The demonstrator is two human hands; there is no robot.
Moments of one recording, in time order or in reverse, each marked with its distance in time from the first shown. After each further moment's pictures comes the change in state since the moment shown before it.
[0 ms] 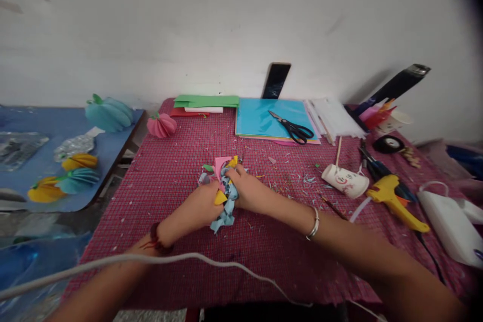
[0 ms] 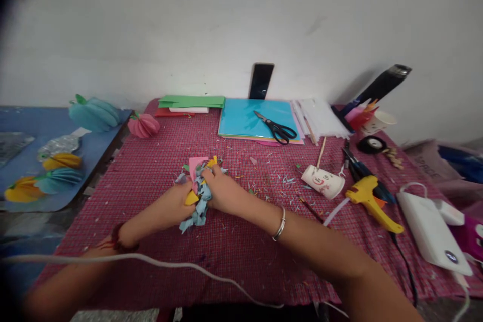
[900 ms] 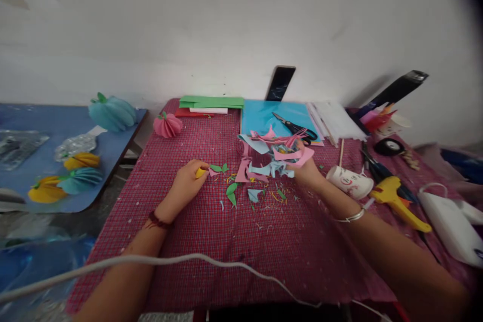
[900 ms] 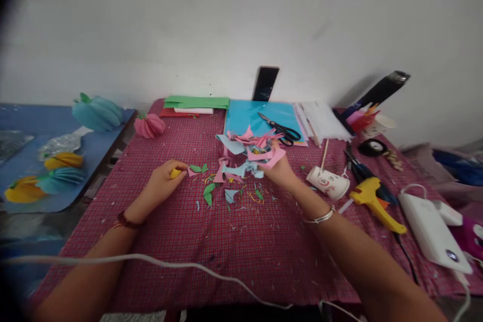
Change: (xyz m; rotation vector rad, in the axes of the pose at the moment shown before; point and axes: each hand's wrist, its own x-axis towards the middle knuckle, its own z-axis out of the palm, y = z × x) left_hand 0.022 -0.071 -0.018 -0.303 0.511 0.095; right_hand -0.030 0.091 -0.056 0.600 0.611 0.070
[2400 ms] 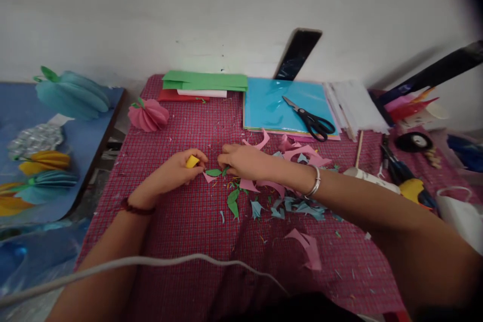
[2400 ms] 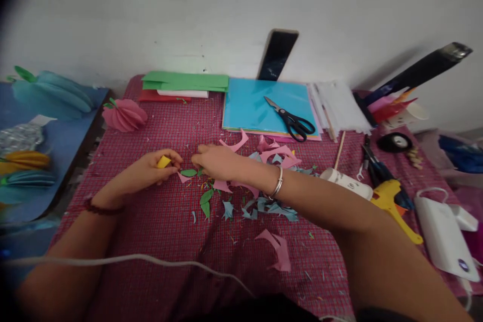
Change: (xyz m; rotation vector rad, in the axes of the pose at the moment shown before) left_hand 0.055 -0.008 -0.024 -0.159 -0.532 -0.270; right_hand 0.082 -0.032 0.115 -0.741 -0.938 -0.280
